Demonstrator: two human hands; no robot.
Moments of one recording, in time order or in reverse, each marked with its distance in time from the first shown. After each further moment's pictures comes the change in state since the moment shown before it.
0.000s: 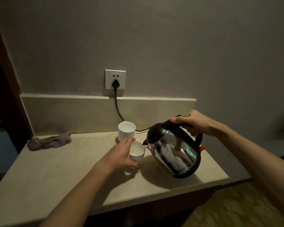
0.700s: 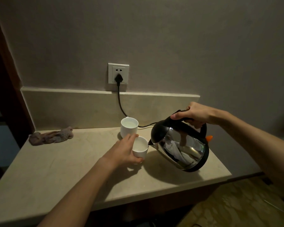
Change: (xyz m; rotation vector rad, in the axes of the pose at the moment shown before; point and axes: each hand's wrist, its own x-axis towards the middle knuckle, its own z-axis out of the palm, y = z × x) left_hand 0.000 -0.004 0.005 -0.007 0.029 0.013; right_hand 0.014 -0.027 -0.003 -0.232 -0.091 0.072
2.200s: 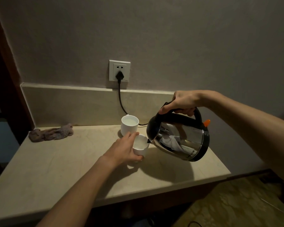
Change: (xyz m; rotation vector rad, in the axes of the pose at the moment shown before) left_hand -0.003 0.001 -0.001 -0.010 0.011 0.011; right_hand 0.023 -0.063 -0.008 -0.281 -0.152 0.087
